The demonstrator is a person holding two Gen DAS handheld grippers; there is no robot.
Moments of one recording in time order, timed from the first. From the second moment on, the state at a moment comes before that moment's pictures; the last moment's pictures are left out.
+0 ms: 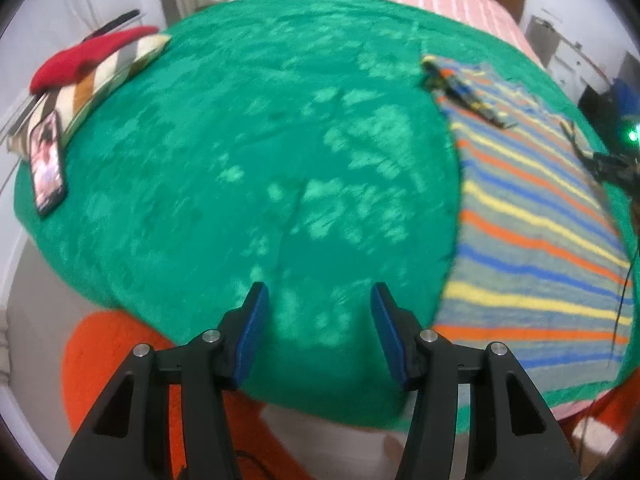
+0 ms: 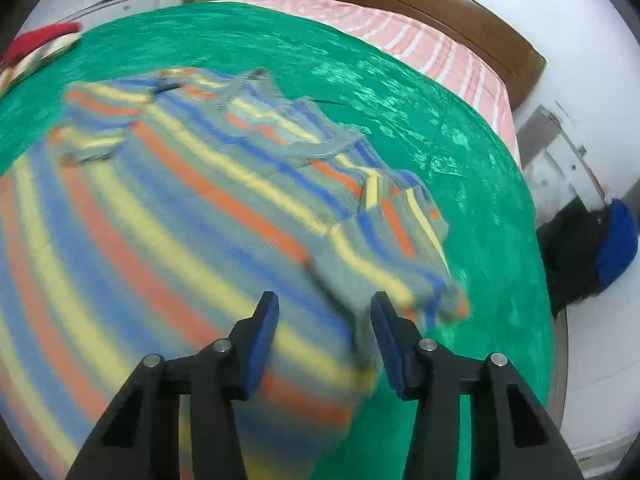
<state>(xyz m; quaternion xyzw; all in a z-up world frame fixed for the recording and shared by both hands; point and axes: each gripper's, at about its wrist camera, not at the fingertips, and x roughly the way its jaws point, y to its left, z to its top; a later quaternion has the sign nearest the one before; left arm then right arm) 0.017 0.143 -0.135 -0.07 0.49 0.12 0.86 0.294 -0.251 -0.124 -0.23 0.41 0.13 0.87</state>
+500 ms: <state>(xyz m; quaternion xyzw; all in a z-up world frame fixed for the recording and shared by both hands) 0.016 0.139 -0.144 -0.07 0.50 0.12 0.85 0.282 -0.511 -0.046 0.11 0.39 -0.04 0.91</state>
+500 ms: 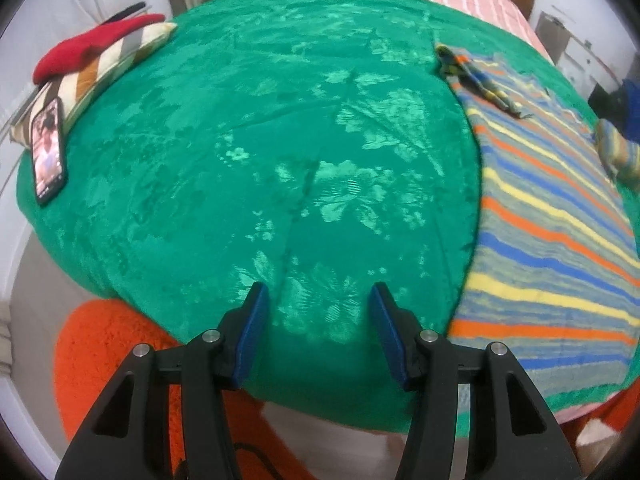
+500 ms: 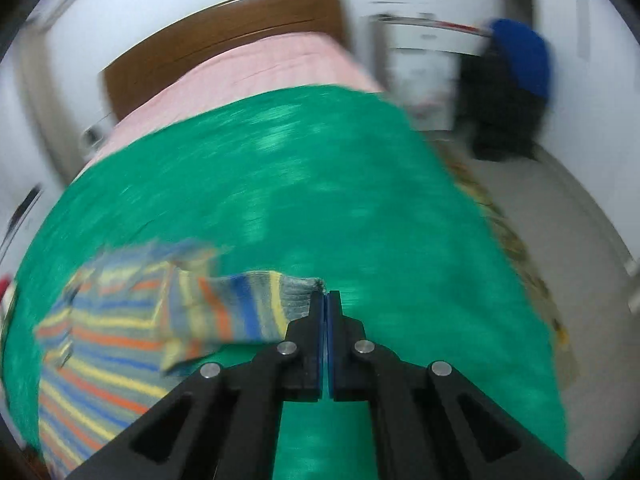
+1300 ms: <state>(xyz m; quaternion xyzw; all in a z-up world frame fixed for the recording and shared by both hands) 0.023 0.108 -0.145 -0.02 0.52 0.12 0.84 0.274 -0.630 -0.132 0.40 0.38 -0.06 0.83</state>
